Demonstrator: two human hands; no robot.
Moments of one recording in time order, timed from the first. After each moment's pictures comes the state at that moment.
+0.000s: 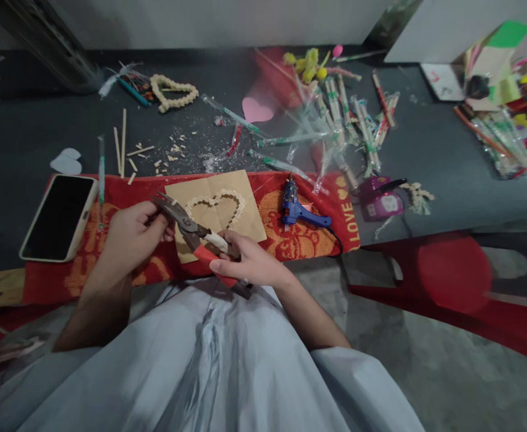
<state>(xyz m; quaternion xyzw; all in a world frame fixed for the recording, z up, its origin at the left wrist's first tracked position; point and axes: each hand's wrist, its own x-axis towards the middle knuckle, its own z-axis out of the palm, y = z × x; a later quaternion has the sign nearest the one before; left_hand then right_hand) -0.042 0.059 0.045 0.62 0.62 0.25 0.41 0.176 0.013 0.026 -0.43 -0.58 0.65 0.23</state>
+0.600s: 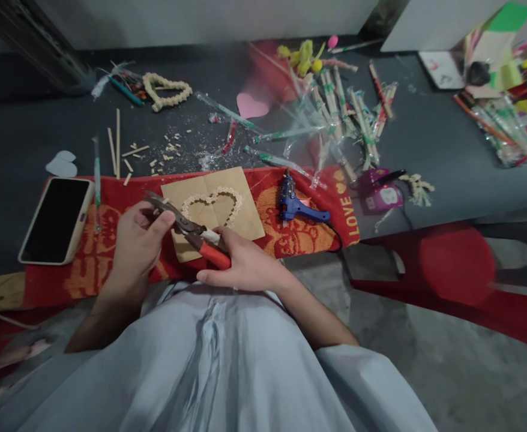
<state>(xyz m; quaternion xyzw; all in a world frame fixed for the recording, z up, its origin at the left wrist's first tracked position) -0.023 0.051 0.038 0.55 0.59 0.39 0.44 0.172 0.010 0.043 -0.47 -0.66 0.56 0.17</state>
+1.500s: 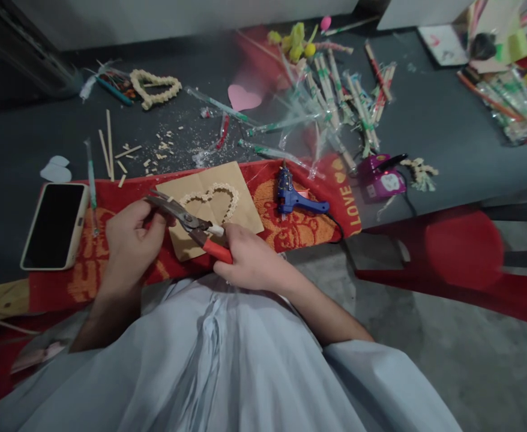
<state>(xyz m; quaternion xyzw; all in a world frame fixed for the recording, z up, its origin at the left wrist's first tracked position) -0.037 0.055 0.031 0.74 0.56 0.30 0.22 0.170 0.008 0.058 -0.55 -0.71 0.44 0.08</state>
